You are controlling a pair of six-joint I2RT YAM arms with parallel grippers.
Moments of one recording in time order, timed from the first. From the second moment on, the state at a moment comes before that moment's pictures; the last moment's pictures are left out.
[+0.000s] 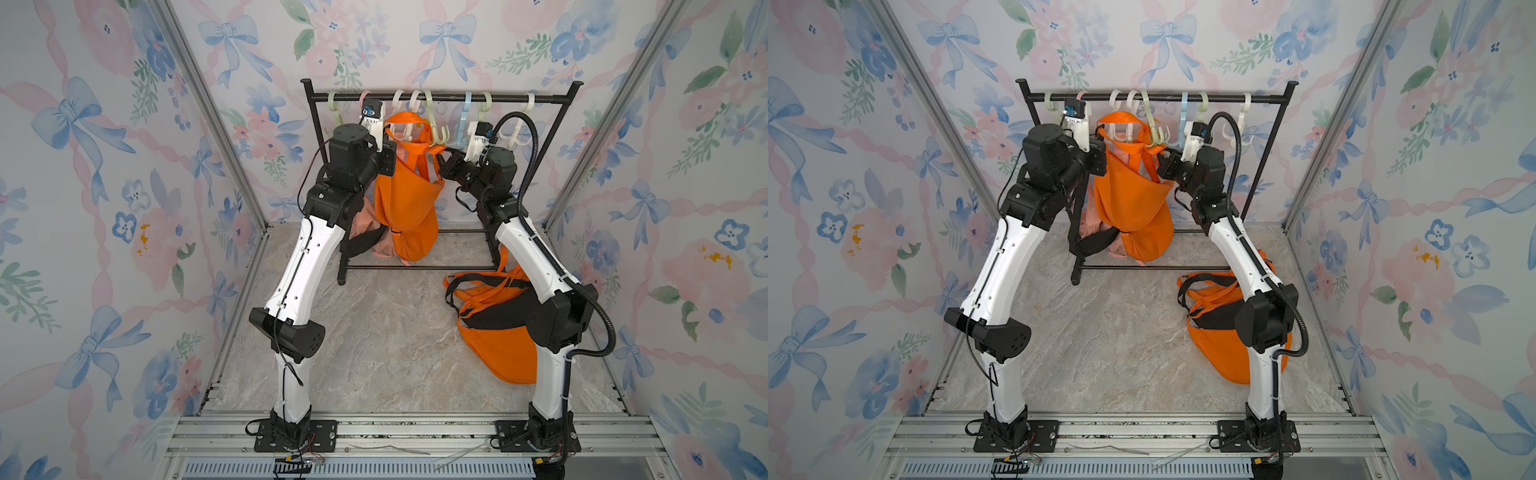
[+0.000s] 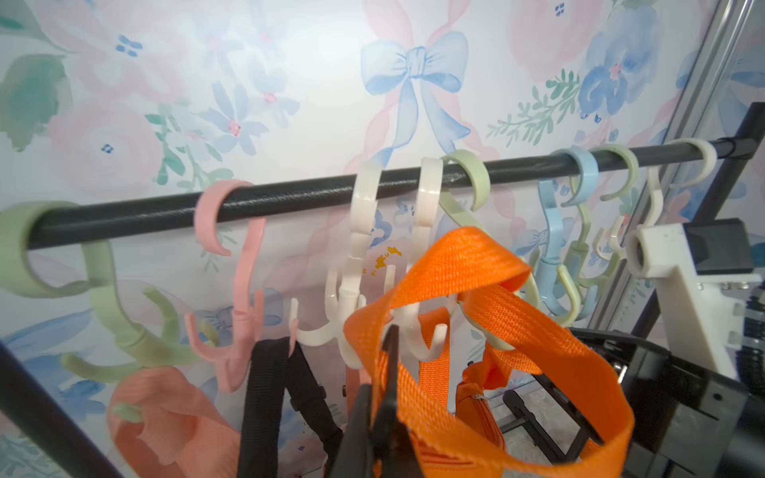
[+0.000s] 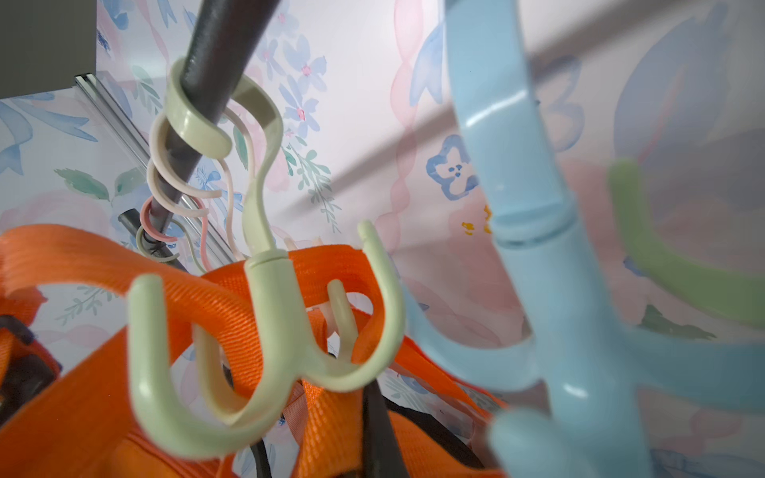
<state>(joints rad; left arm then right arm) -0.45 1.98 2.57 -0.56 -0.15 0.02 0.35 2.07 2.21 0.02 -0.26 0.58</state>
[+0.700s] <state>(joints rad) -0.44 1.93 2.54 -0.57 -0.17 0.03 0.31 1.98 1.96 0.04 -0.20 0.55</state>
